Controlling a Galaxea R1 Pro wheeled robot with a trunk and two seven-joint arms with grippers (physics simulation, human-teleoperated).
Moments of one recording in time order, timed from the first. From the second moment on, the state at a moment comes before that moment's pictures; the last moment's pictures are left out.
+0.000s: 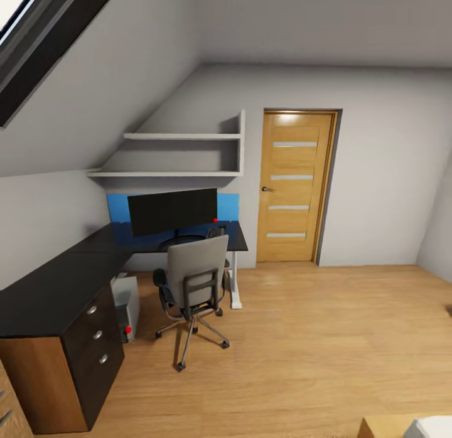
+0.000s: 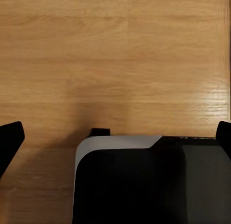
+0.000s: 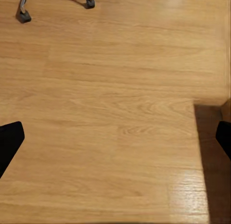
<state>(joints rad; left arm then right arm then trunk) 0.00 -0.02 0.04 -0.06 0.00 -0.36 0.01 -0.03 0.01 0.00 -0.24 0.12 -0.57 -0.01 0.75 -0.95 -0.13</state>
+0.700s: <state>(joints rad) 0.00 -0.02 0.04 -0.06 0.00 -0.36 0.01 -0.03 0.02 -0.01 -0.24 0.11 -0.57 -0.02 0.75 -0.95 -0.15</state>
